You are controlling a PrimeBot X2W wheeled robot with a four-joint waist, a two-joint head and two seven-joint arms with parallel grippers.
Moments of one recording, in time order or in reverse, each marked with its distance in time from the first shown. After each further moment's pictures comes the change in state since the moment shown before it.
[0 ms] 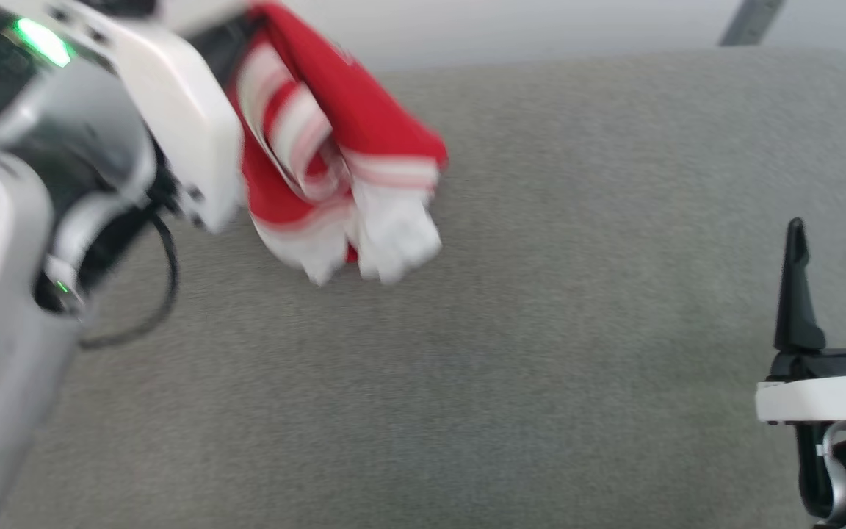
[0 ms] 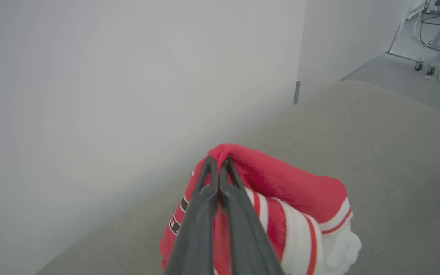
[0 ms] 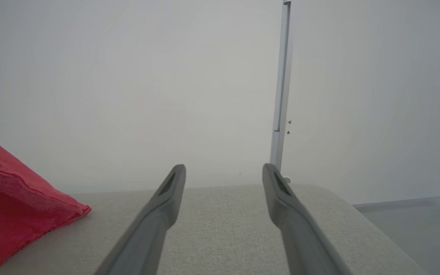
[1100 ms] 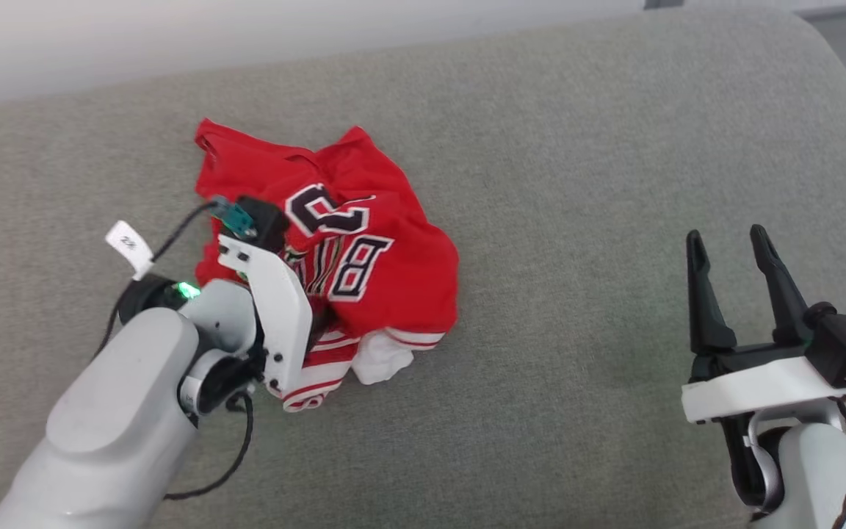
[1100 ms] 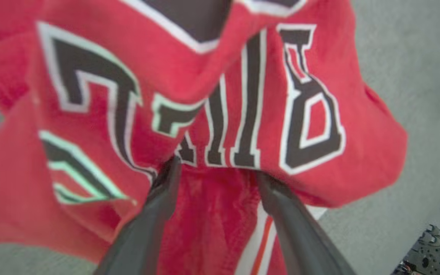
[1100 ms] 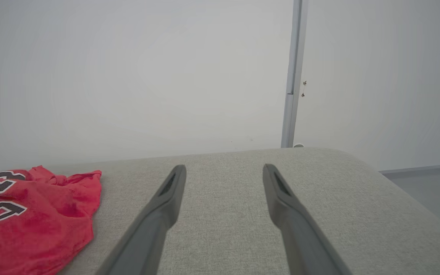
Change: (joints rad) left arm 0.259 -0.138 -0.188 0.467 -0.109 -0.071 -0.018; right arm -0.078 0.011 0.150 0.200 0.048 0.000 -0.041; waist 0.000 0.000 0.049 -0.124
